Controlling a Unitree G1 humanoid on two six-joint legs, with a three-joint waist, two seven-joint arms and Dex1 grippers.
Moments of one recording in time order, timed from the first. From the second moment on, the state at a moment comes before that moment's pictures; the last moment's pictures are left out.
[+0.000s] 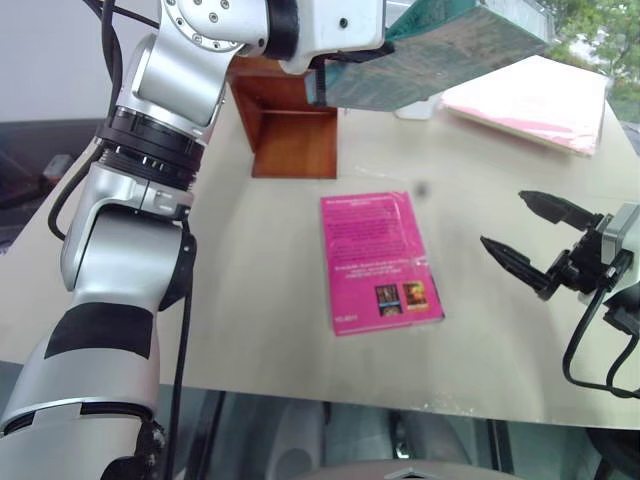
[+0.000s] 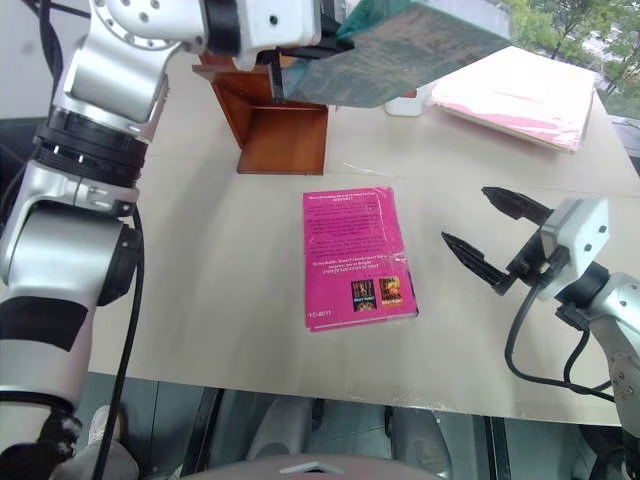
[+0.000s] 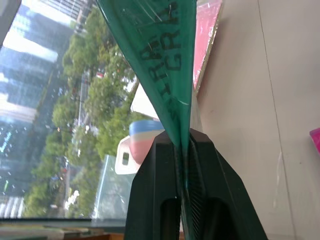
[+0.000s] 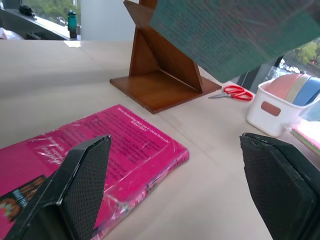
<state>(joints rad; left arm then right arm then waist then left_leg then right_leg) -1.48 0.61 -0.38 0.55 0.02 -0.17 -1.05 0.02 -0.69 -0.39 -0.58 0.62 0.32 0.75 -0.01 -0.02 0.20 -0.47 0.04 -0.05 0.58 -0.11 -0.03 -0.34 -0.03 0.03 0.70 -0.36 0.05</state>
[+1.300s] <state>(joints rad) -1.73 0.62 -0.51 0.93 0.56 -0.19 -1.06 -0.27 -0.72 -0.32 -0.34 0.57 0.25 0.81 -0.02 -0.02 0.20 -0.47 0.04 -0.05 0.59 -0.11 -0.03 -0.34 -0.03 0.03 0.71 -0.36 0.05</state>
